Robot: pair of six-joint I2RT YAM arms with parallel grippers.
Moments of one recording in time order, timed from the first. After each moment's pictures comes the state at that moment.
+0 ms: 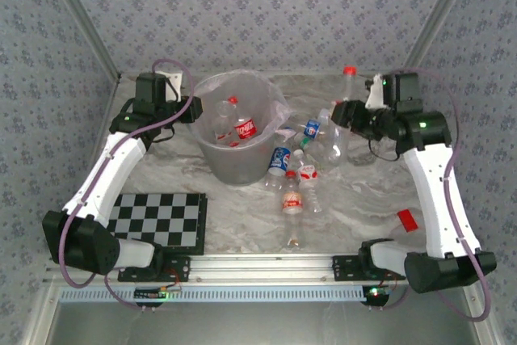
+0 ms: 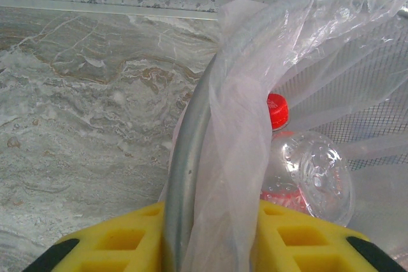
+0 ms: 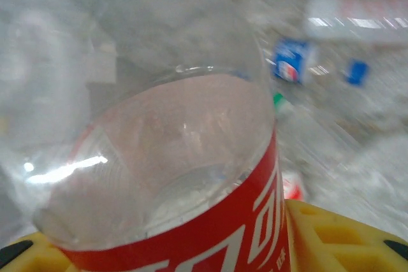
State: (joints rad) left arm -0.25 1.33 1.28 -0.56 0.19 -0.27; right arm 0.15 1.21 1.57 -1.08 -0.38 0.47
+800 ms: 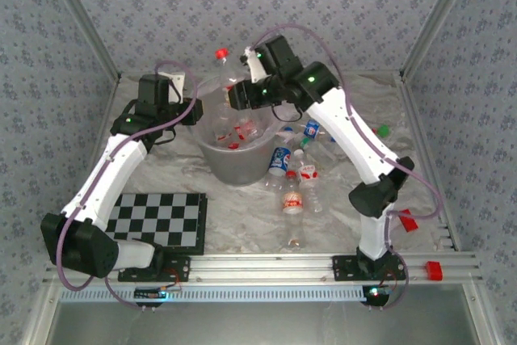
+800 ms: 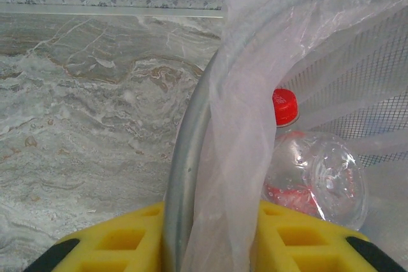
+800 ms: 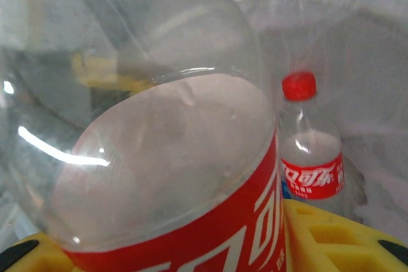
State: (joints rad) left arm -0.28 1.31 1.28 -0.58 0.12 -0.24; right arm 0.72 1.92 2.30 -1.13 -0.19 0.34
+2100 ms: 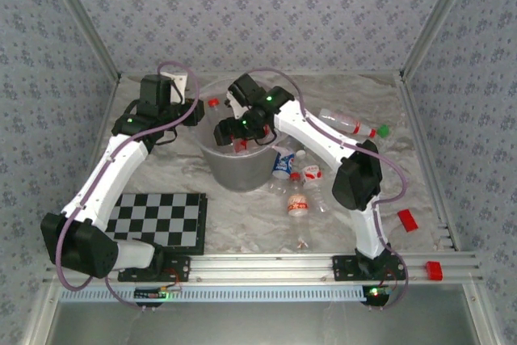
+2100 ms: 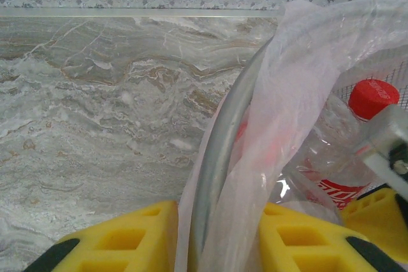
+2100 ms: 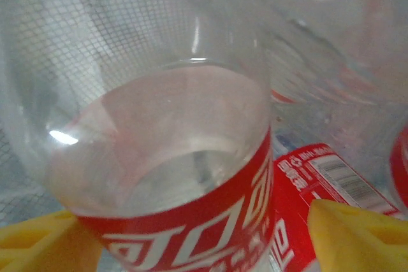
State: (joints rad) left arm -0.30 1.31 1.28 -0.58 0.11 -0.23; right arm 0.77 2.05 2.04 -1.04 -0.24 0.40
